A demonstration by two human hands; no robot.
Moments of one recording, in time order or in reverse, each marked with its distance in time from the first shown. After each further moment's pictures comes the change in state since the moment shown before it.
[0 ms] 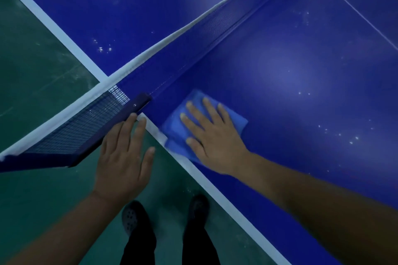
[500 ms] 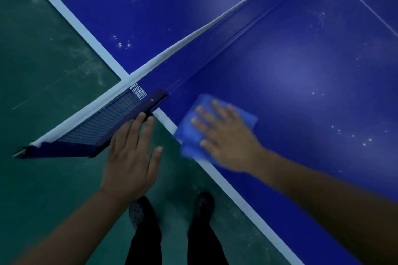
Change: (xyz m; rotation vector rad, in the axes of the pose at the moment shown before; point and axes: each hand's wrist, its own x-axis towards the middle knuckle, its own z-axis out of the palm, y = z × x) left_hand -0.013 -0.014 -0.008 0.003 0.008 -0.010; right_hand 0.001 0.006 0.003 -0.031 -0.023 -0.108
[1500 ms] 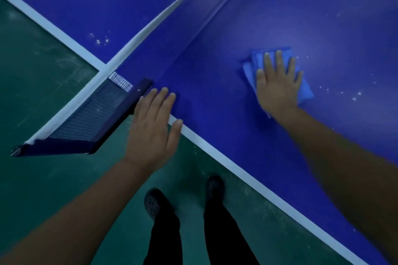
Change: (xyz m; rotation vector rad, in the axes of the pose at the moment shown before) left_hand 0.037 0.043 -0.006 -0.228 -0.094 0.168; right_hand -0.041 0.090 -0.004 0.143 0.107 1.032
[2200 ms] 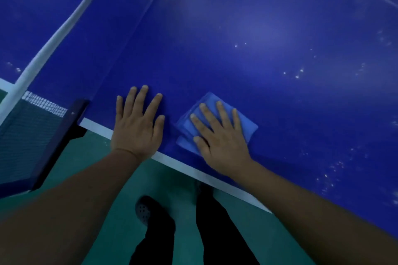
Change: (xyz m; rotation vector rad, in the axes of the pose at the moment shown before) left_hand 0.049 0.047 0.061 0.238 -0.235 0.075; right_hand -0.142 0.035 0.017 -0.024 -0.009 -0.404
